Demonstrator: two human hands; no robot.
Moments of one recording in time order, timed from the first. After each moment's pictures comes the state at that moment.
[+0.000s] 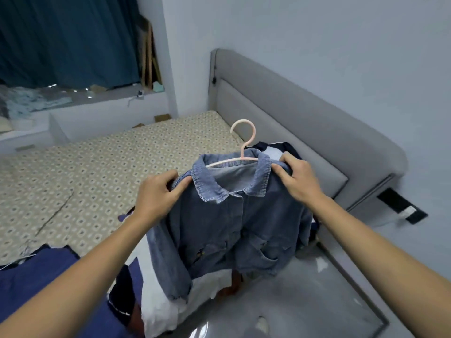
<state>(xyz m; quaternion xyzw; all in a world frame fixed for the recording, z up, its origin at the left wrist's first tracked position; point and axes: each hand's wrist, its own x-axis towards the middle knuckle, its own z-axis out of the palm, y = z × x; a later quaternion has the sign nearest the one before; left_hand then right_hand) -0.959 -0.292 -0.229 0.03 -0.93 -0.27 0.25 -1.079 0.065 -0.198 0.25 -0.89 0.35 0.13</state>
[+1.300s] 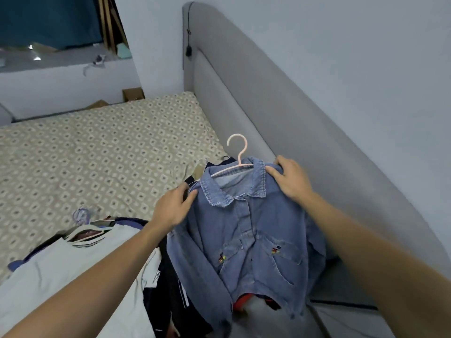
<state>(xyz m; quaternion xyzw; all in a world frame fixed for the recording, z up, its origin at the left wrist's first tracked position) -1.435 -0.123 -0.382 0.14 -0.94 -0.31 0.02 -1.610 0.200 -0.335 0.20 -0.94 0.27 0.00</state>
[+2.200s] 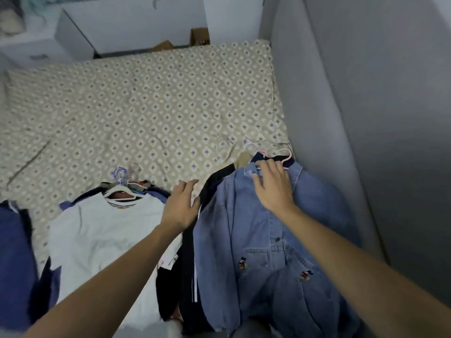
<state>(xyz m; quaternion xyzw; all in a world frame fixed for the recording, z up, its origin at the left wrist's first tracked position) -1.483 -0.185 -0.509 0.32 -0.90 -0.29 -0.06 -1.697 0.017 -0.512 0.36 -0.90 0.23 -0.06</state>
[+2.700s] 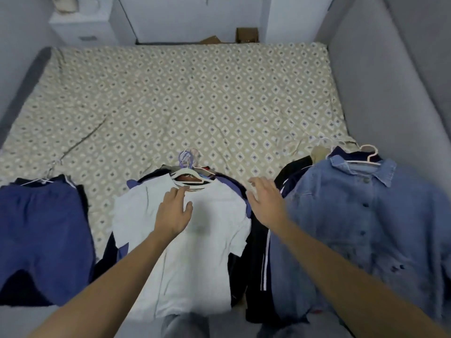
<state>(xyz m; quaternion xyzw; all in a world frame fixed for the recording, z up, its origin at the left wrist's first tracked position) -1.210 -0.385 -0.531 0.40 -0.87 -0.28 -0.05 -1.430 -0.182 -0.538 0.40 -0.87 0.24 -0.16</state>
